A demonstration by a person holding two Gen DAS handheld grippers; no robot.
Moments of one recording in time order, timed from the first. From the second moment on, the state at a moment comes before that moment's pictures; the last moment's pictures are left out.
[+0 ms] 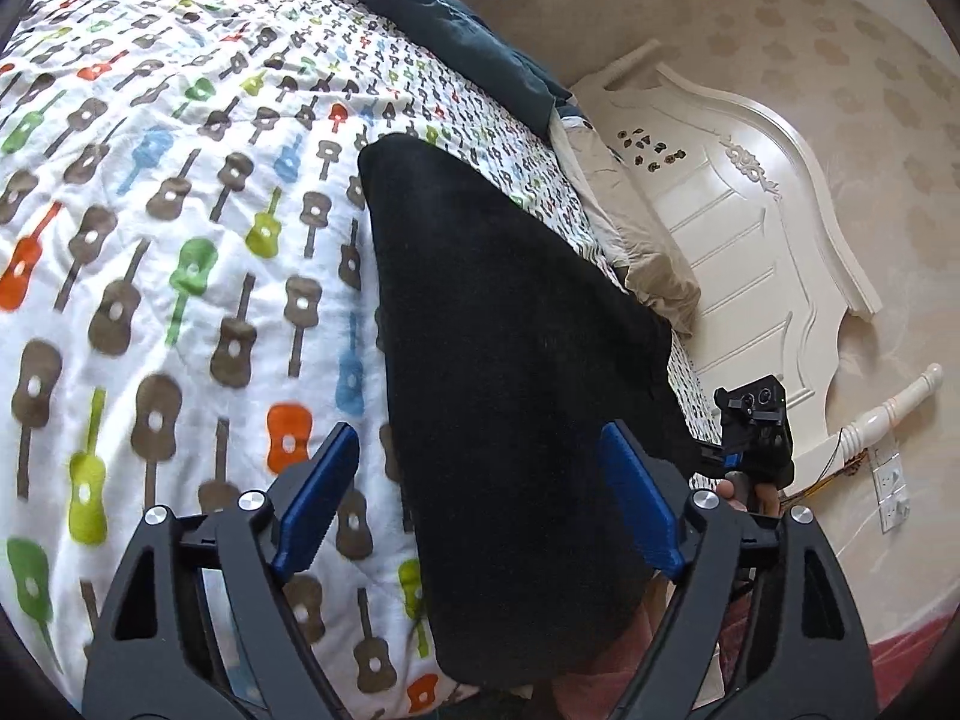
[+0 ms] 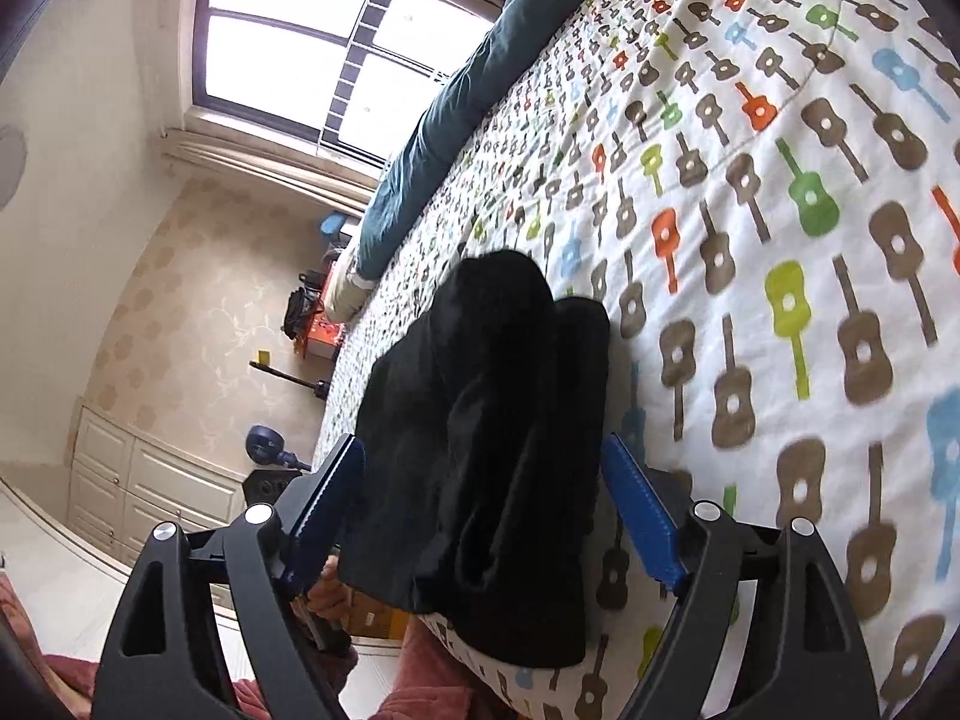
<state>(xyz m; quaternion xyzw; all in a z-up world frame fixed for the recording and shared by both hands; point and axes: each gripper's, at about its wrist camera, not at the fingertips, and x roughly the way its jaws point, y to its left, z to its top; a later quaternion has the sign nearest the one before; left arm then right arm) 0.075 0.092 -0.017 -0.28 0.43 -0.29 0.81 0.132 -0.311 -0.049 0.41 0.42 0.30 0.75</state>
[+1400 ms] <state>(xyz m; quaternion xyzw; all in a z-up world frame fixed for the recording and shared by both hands) 0.278 0.072 -0.003 -0.19 0.46 -0.23 0.84 0.317 -0.273 -0.037 0.42 0.40 0.29 0.76</state>
